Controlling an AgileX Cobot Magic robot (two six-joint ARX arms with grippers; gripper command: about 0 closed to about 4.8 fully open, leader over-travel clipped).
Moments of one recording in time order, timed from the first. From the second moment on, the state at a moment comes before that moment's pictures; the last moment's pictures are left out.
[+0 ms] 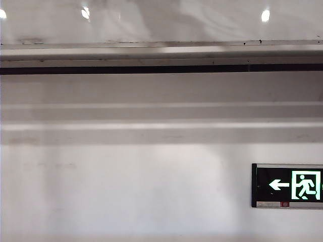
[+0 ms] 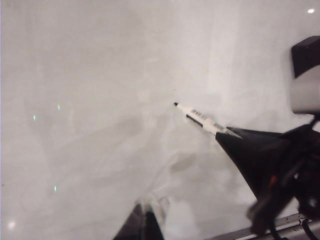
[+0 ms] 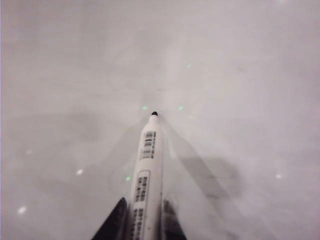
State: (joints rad) left arm -0.31 0.87 1.35 -0.23 0.07 0.05; right arm 0.89 1.79 2.01 0.07 0.50 -0.26
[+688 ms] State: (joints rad) left arm -0.31 0.87 1.35 -0.23 0.11 0.05; right arm 0.88 1.81 2.01 0.02 0.49 -0.27
